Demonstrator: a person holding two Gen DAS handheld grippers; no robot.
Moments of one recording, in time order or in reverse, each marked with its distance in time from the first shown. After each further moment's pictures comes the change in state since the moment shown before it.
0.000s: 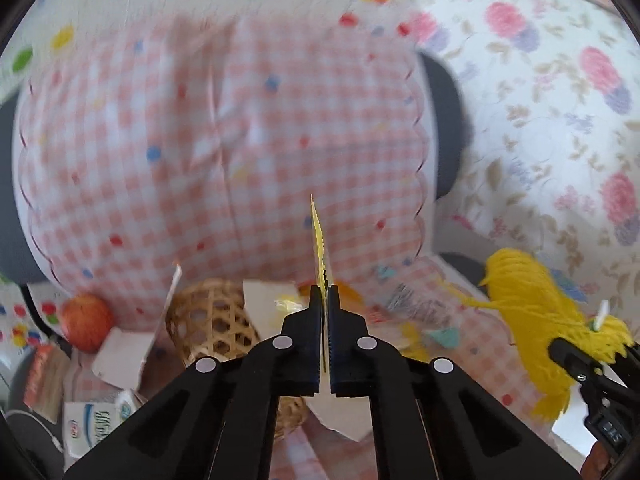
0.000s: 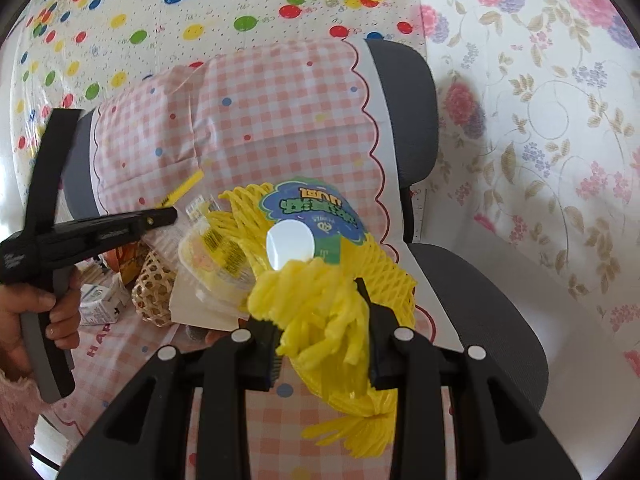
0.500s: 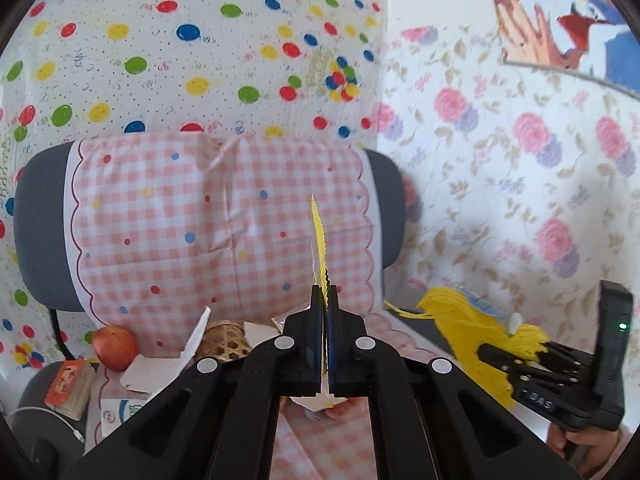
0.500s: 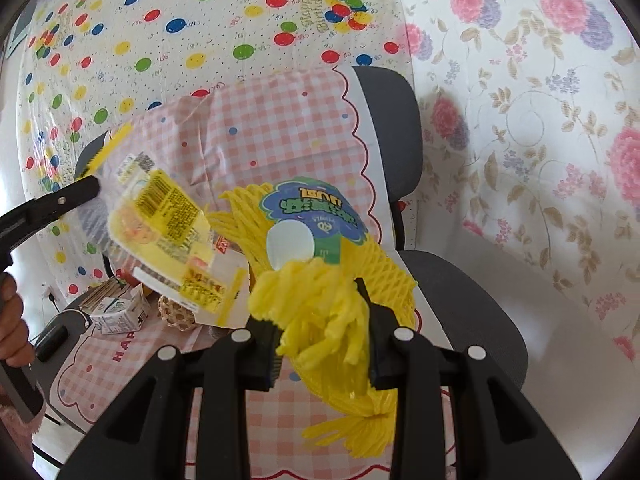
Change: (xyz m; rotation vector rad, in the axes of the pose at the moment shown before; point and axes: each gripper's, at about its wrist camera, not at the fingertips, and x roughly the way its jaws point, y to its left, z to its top) left arm -0.132 -0.002 -0.012 -0.018 -0.247 -0.099; right arm -0.050 0.003 -0.001 0.048 -0.048 -0.003
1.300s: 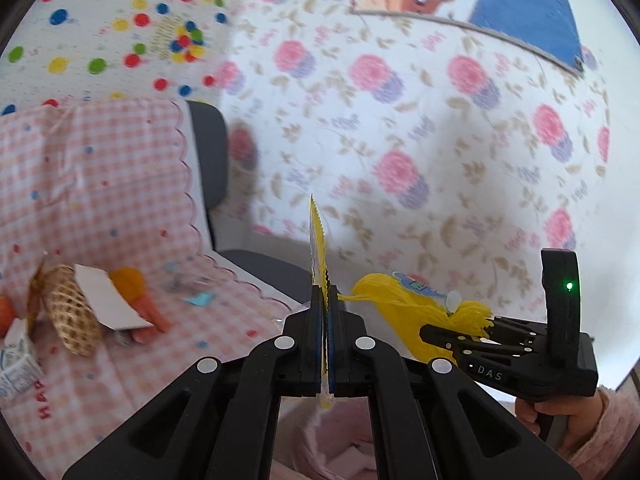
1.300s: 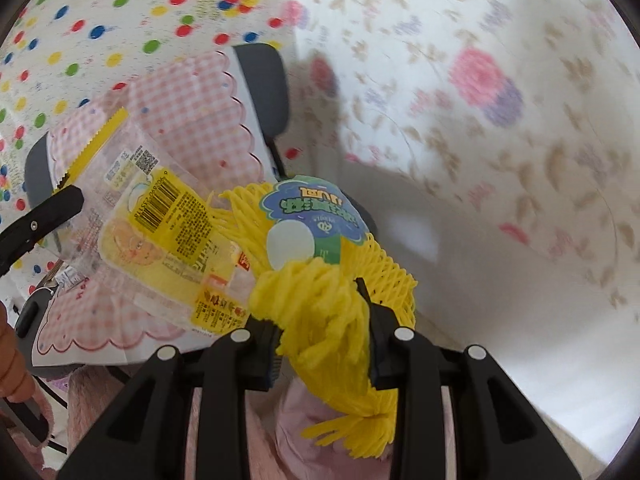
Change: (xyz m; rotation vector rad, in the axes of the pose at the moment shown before) left arm -0.048 -0.144 -0.080 0.115 0.141 -0.452; right arm -0.137 -0.070 -0.103 0.183 0.146 -0.292
